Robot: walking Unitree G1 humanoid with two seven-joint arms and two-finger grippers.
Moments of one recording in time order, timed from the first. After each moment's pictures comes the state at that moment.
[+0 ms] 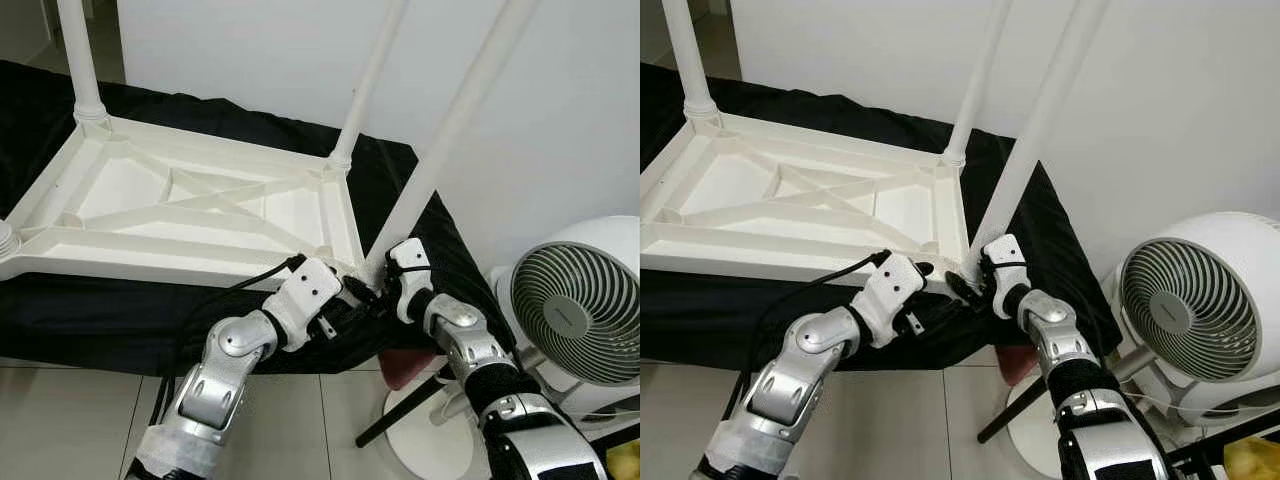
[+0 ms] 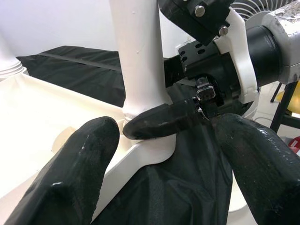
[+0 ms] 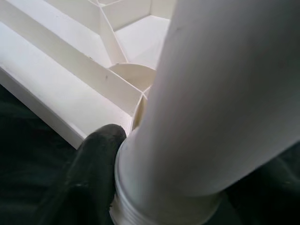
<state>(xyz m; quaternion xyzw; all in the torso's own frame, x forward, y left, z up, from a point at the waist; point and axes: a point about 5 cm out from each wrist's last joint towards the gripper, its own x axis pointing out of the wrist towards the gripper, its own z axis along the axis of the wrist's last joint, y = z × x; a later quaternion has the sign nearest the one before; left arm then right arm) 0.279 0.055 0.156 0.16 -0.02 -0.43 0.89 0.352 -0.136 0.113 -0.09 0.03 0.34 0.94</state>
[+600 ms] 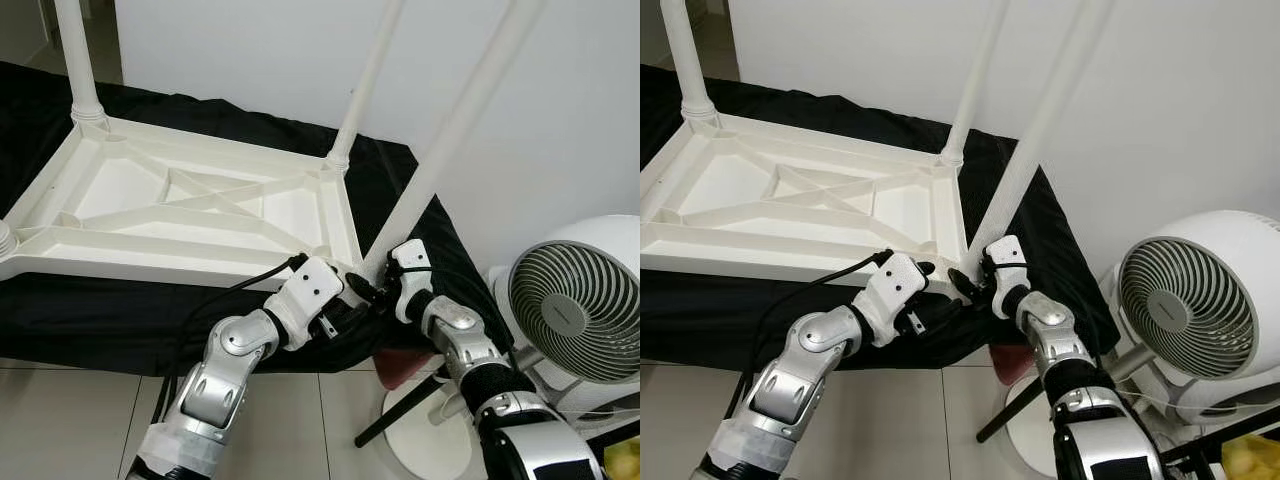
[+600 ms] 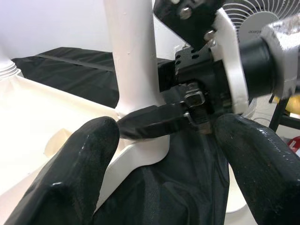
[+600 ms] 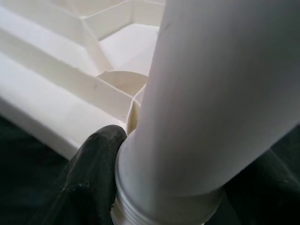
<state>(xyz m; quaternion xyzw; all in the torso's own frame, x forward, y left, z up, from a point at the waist) 0.279 0.054 0.155 0.16 -0.02 -0.43 0.89 0.351 -0.128 0.108 -0.04 0.02 0.26 0.96</state>
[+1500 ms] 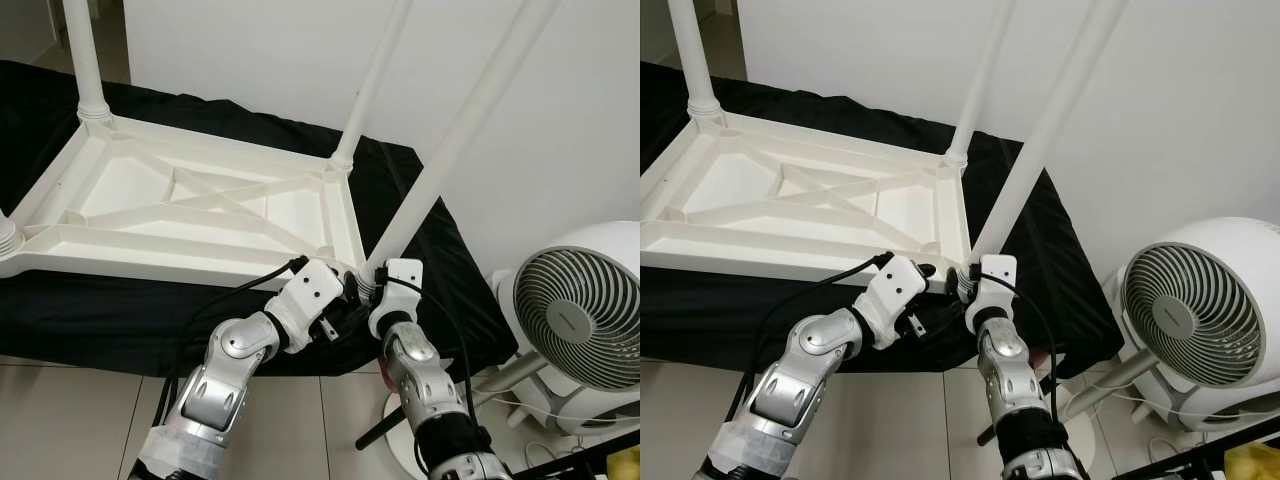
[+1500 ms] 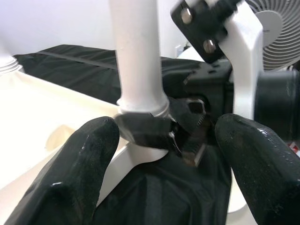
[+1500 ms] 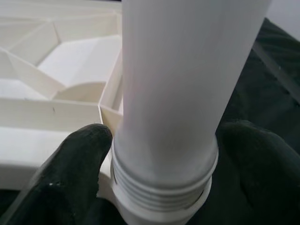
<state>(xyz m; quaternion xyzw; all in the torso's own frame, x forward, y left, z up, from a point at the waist) 0.277 0.054 0.153 0.15 -0.02 -0.43 0.89 0.321 -0.104 0.104 0.07 0.01 0.07 1.00</state>
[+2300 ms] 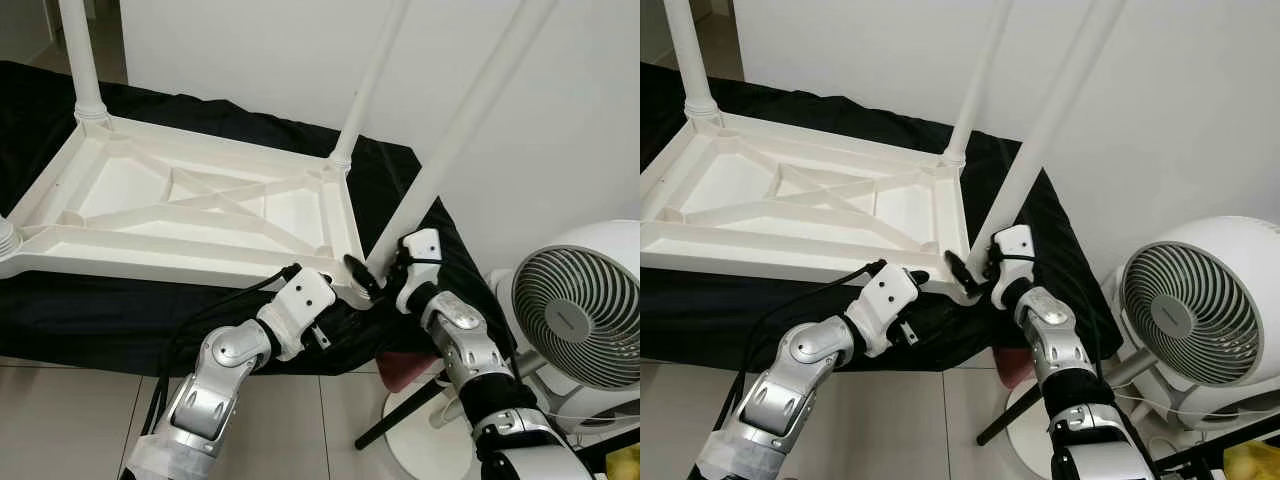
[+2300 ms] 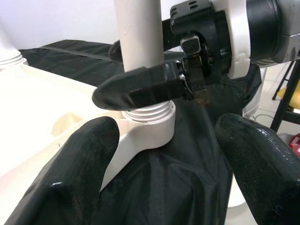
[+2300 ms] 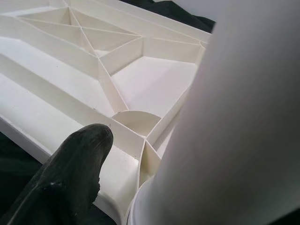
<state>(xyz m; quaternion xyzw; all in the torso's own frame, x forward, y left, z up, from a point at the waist) 0.273 0.062 0.147 0.16 -0.02 -0.43 0.89 0.349 -0.126 0.128 -0.04 -0.02 0.31 0.95</state>
